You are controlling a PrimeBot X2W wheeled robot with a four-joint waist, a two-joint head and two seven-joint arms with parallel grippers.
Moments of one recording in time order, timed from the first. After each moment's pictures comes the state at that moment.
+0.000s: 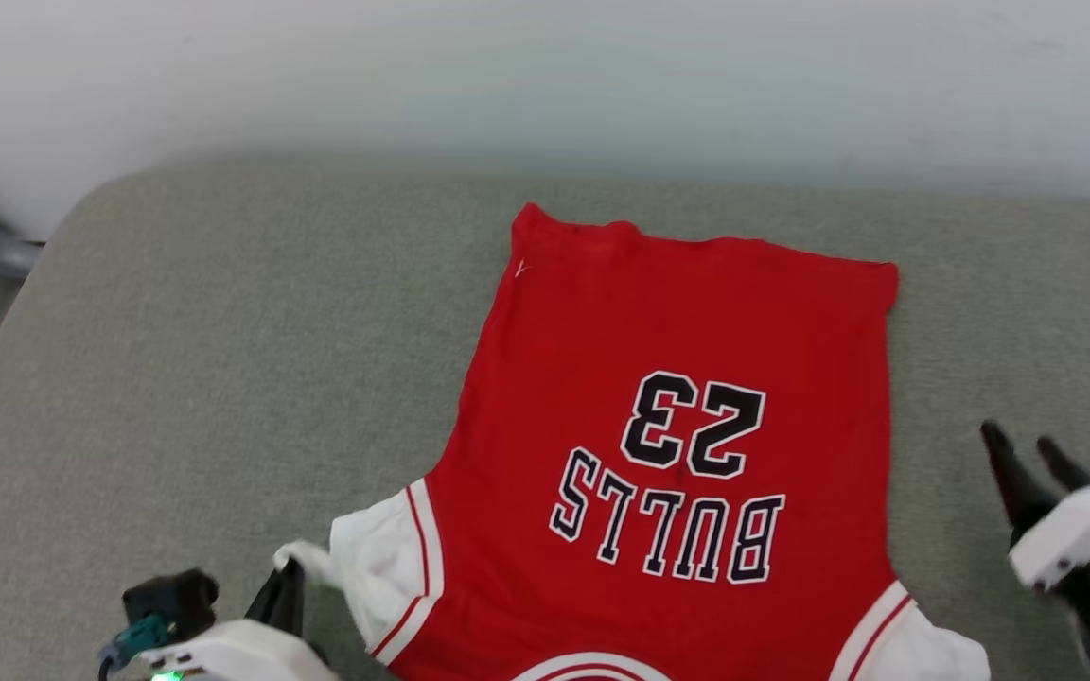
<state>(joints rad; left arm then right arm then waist) 0.03 0.33 -0.29 0.24 -0.72 0.15 -0.11 -0.15 -0.23 -0.12 0.34 0.57 0.13 0.14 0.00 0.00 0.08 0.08</state>
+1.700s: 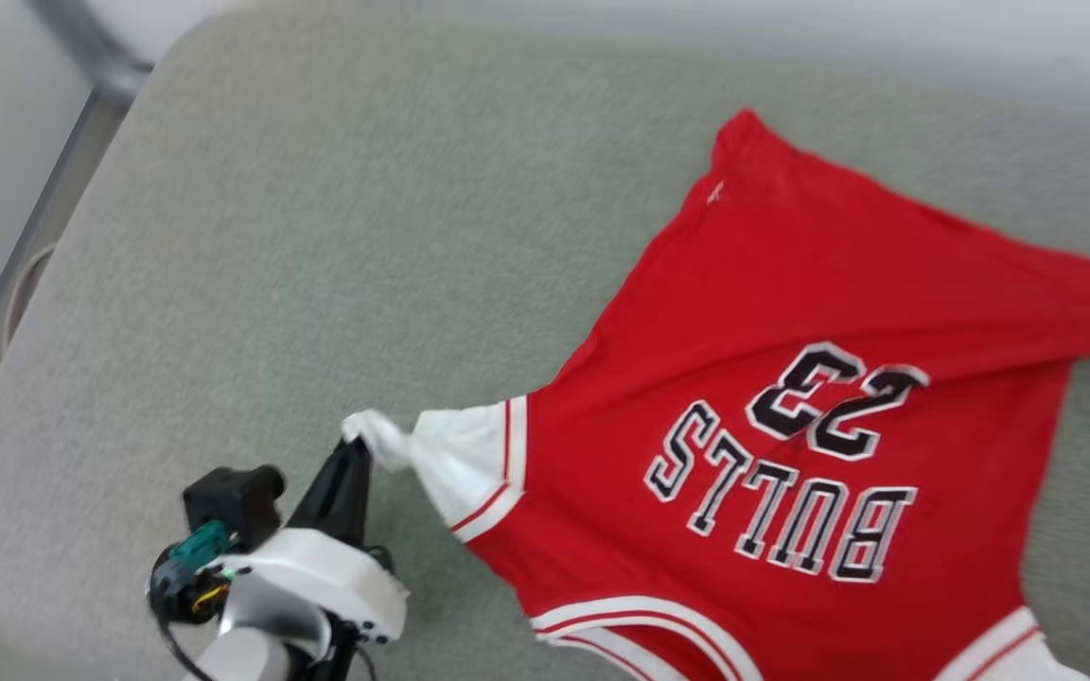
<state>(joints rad) -0.16 0.31 -0.40 0.12 -0.60 0.15 -0.16 -0.77 -0.49 -0.09 0.77 0.36 0.13 0.75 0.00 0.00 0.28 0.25</state>
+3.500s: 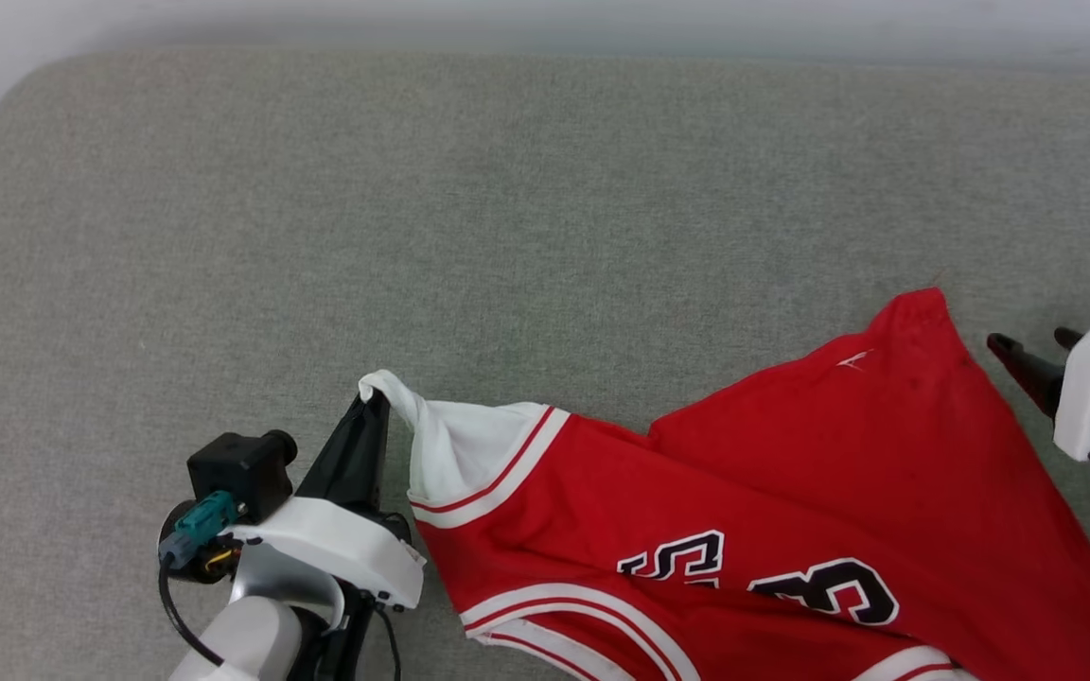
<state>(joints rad) -0.21 0.33 -0.42 0.06 -0.61 0.16 -0.15 -0.48 -0.45 0.05 0.33 0.52 0.13 0.67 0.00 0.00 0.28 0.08</state>
